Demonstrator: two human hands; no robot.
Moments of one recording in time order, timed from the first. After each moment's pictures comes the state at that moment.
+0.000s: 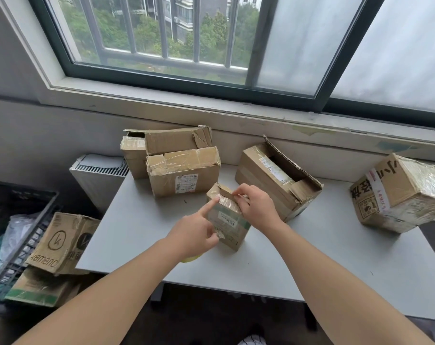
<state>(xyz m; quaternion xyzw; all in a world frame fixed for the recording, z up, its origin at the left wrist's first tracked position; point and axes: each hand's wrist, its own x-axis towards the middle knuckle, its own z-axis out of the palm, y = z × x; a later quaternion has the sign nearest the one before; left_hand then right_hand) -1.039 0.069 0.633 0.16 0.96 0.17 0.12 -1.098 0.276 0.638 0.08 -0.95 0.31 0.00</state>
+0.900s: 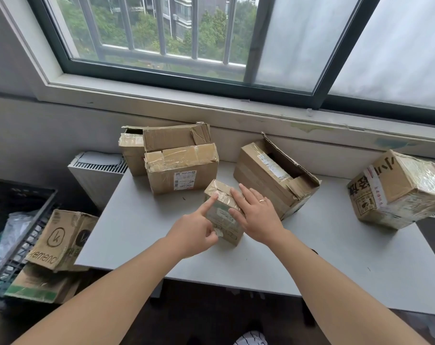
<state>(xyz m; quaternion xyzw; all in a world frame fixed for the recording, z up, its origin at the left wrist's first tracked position) -1.031 0.075 0.634 0.16 0.96 0.18 0.13 -1.075 0.292 0.613 0.15 -0.98 0.10 -0.05</state>
